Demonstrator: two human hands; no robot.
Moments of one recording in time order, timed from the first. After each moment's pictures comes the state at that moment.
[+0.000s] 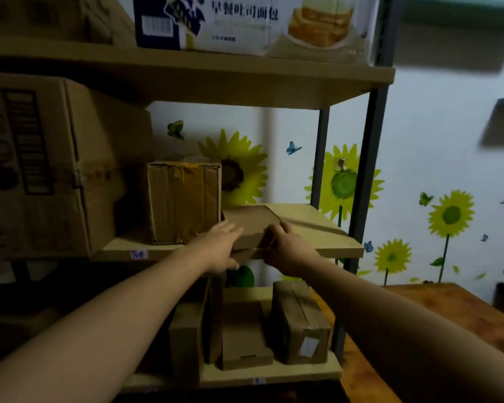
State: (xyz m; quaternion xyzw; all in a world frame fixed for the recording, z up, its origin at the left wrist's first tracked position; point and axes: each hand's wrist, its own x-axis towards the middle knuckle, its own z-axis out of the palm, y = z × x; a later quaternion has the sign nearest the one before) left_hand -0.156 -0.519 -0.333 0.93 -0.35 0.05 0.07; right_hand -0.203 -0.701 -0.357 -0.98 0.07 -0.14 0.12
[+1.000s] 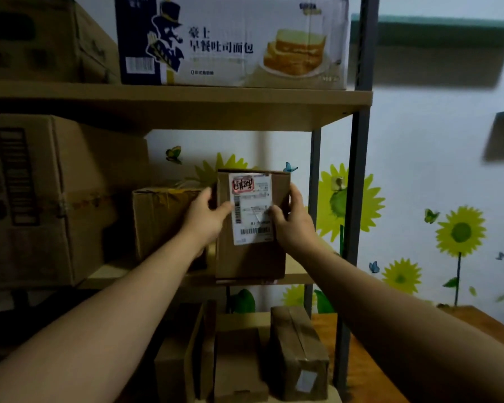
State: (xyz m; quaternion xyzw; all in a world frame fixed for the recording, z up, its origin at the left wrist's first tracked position) left_hand -0.162 -0.555 -0.266 0.72 -0.22 0.15 0.64; right_hand -0.213 -0.716 -0.287 -0.79 0.00 -0.40 0.47
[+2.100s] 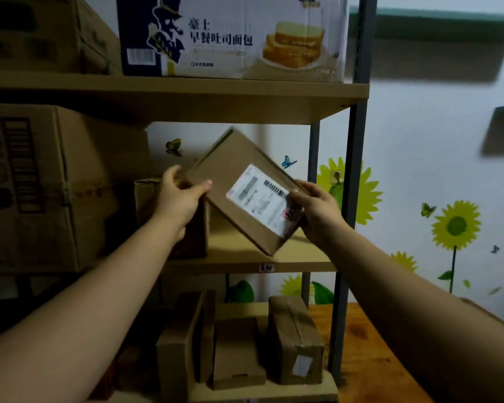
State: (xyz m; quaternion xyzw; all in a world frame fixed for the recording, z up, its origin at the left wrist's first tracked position) left_hand -0.189 -0.524 -0.248 0.67 -0.13 0.17 0.71; right_hand -0.245 -0.739 -0.269 -0.57 0.00 -0.27 0.77
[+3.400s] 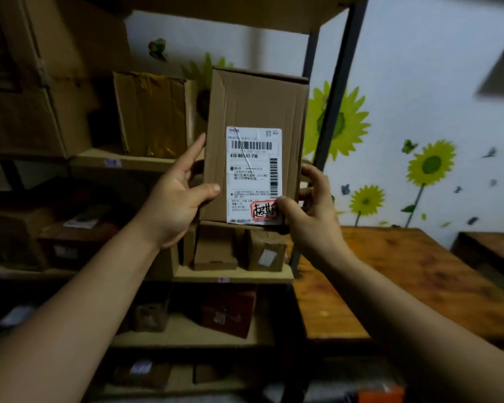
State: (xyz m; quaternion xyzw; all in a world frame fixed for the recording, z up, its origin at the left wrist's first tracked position) left_hand -0.341 -0.520 -0.362 0.63 -0.28 0.02 0.73; right_hand -0.408 -0.707 -0.388 -0.77 0.03 -0.32 0.56
